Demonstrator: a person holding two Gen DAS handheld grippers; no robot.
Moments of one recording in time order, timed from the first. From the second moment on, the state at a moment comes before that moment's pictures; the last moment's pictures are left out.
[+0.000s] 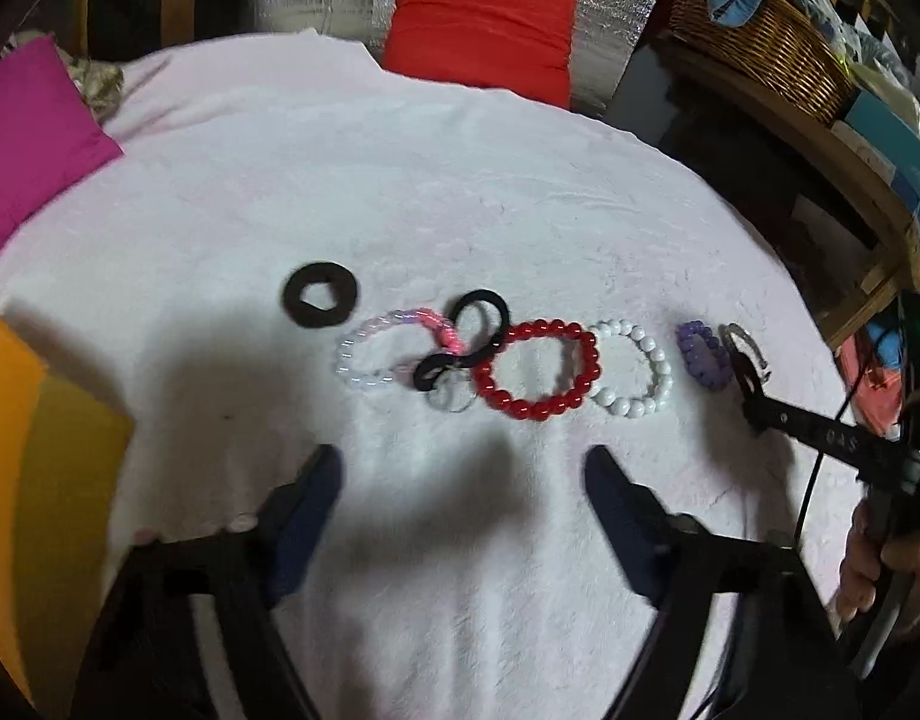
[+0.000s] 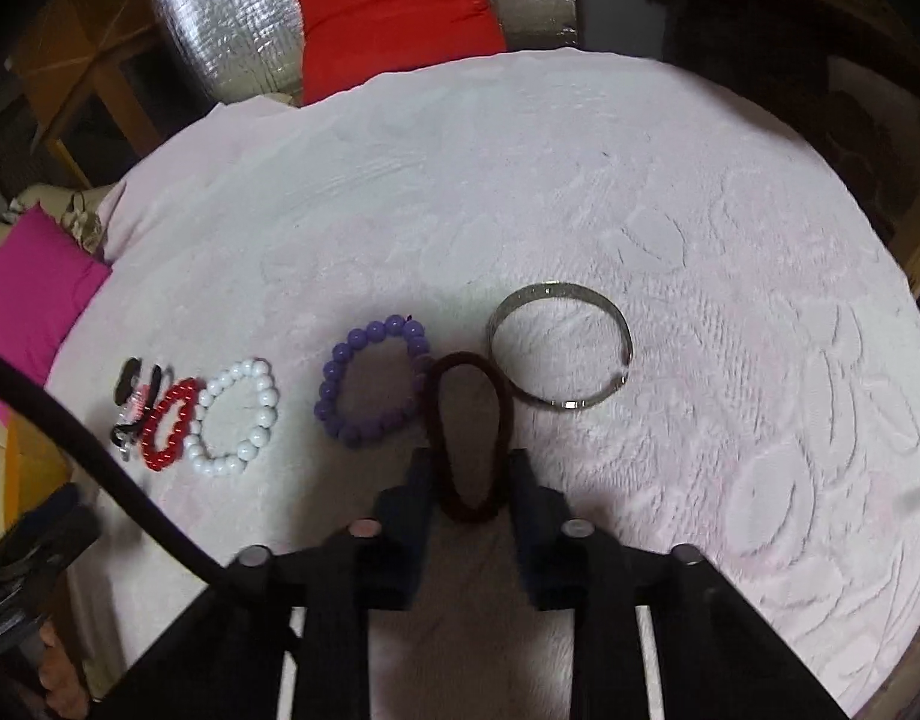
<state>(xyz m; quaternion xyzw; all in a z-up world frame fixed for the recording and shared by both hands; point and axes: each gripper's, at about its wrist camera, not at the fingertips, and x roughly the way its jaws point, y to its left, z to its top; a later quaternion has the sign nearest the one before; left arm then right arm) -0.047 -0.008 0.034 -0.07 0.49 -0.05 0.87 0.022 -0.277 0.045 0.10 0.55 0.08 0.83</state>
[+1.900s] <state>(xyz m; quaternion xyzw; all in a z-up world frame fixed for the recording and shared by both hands) -0.105 0.038 0.110 -0.06 0.39 -0.07 0.91 -0.029 -0.177 0.108 0.14 0.44 0.27 0.84</state>
